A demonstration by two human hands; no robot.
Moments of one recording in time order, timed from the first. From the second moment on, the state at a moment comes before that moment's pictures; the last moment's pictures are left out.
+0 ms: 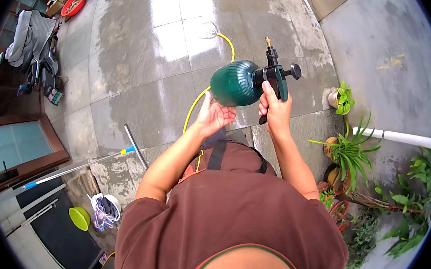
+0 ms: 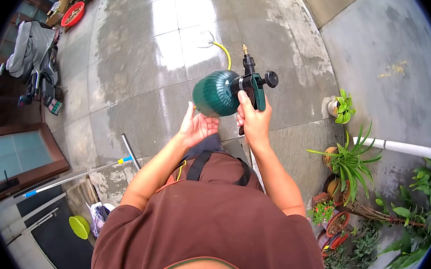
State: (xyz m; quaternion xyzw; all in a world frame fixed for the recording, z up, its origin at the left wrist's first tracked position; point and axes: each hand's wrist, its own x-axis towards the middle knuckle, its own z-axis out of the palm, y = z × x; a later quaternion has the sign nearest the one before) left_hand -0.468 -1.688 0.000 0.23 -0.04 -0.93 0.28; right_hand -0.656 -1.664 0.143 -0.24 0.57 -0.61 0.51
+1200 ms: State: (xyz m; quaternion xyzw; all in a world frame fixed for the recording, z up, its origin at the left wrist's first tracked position) left_hand -0.656 -2.066 -0.054 0.39 -0.06 -0.81 0.44; right_hand -0.864 -2.049 0.053 -0.35 0.64 -0.47 0.49
